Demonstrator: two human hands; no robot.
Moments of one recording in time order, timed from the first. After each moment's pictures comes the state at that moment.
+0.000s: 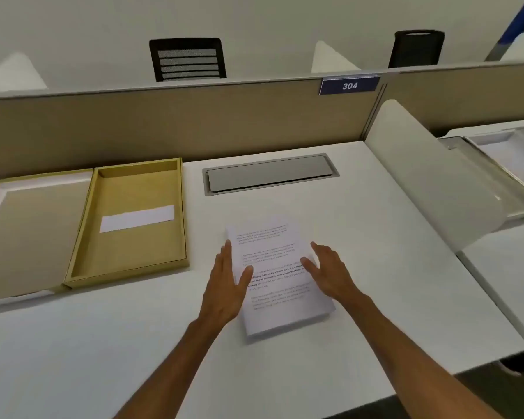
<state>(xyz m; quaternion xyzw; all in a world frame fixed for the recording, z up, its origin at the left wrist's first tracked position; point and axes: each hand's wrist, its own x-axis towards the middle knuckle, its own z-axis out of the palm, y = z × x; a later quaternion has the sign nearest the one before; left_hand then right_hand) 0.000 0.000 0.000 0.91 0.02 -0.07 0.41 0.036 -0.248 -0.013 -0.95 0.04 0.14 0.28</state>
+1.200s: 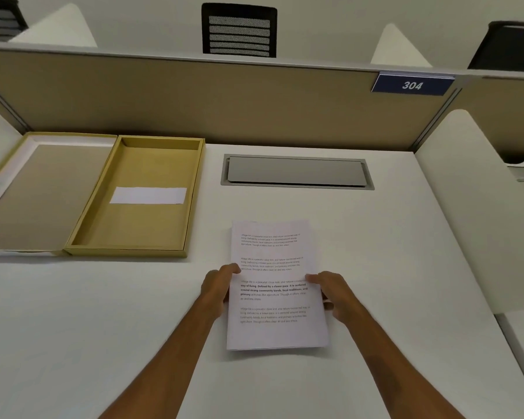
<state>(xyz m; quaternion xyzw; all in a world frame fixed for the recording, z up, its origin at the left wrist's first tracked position) 0.056 -0.016 -0.027 0.62 0.43 -0.19 0.63 0.101 -0.266 -0.035 -0.73 0.27 0.32 0.55</state>
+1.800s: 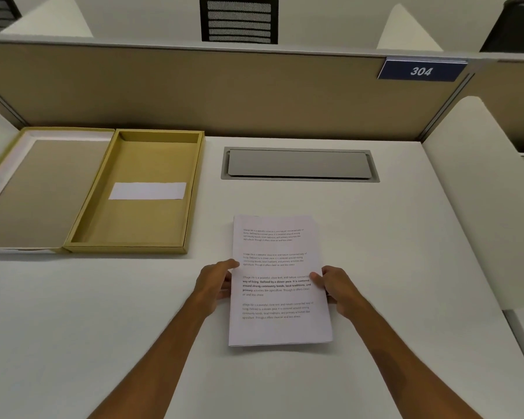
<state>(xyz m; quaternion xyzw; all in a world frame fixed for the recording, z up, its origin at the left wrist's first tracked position) 0.061 -0.004 -0.039 0.61 0.40 -0.19 0.66 0.113 -0.272 -0.055 -0.75 0.23 0.33 0.52</state>
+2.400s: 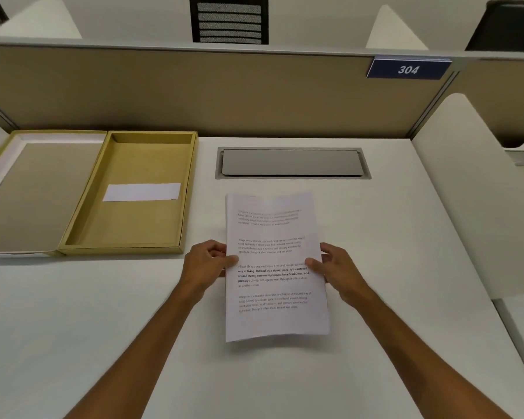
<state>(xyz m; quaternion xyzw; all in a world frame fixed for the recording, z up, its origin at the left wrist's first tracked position) 0.063 0.006 0.012 0.74 0.28 -0.12 0.59 0.107 -0.276 -0.002 -0.78 0.08 0.25 0.57</state>
